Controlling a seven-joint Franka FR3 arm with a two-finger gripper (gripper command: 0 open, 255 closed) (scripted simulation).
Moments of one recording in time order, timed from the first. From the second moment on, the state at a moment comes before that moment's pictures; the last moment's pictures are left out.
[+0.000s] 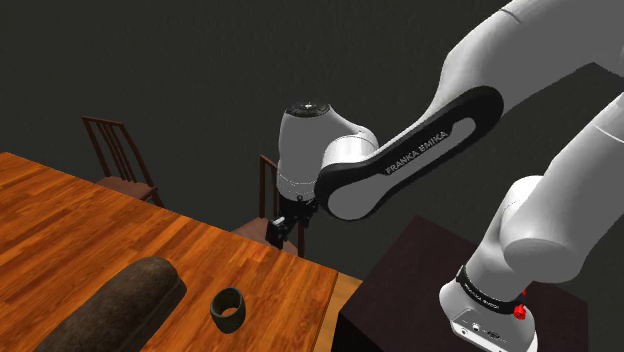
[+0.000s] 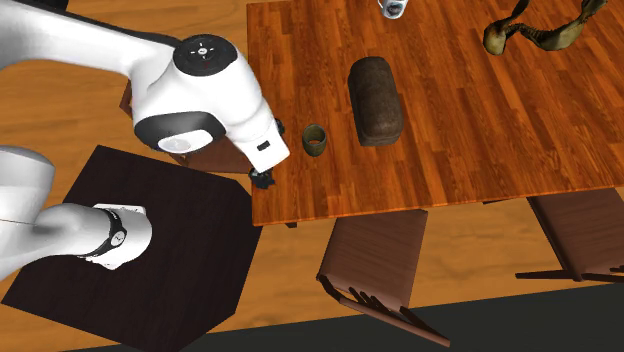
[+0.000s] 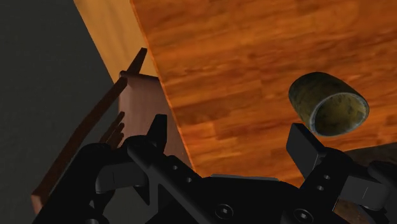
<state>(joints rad) 0.11 -0.14 0.49 -2.48 0.03 2.46 0.54</state>
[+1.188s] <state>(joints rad) 0.32 0.49 0.41 -2.09 -0.47 2.63 1.07</state>
